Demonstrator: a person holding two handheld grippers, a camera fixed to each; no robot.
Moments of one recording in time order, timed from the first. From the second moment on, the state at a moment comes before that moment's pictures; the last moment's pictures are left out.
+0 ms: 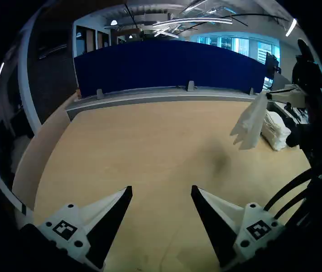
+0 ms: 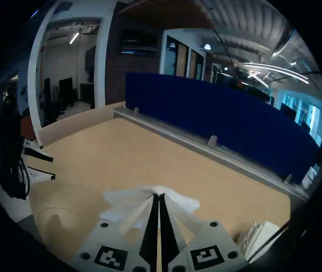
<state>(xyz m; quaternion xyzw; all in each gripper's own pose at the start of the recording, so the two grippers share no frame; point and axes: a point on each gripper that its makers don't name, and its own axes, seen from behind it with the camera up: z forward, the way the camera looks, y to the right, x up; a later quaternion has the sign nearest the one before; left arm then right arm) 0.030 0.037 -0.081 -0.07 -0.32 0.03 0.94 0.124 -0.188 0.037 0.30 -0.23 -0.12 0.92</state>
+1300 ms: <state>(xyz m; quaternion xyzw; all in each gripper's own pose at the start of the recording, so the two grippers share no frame) 0.027 0.065 -0.075 -0.07 -0.34 0.05 0.94 0.194 0.075 0.183 0.14 -0.23 -0.15 0.95</state>
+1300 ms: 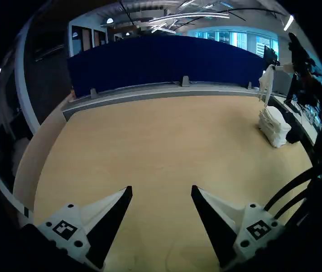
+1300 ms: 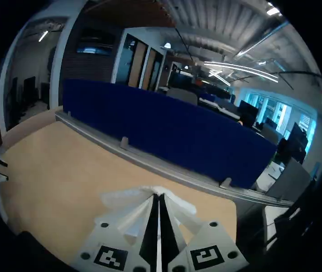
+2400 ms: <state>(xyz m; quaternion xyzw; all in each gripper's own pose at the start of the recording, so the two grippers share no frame) 0.027 0.100 -0.071 -0.10 -0.34 0.06 0.93 0.097 0.190 0.087 0.05 -0.32 -0.10 0.94</state>
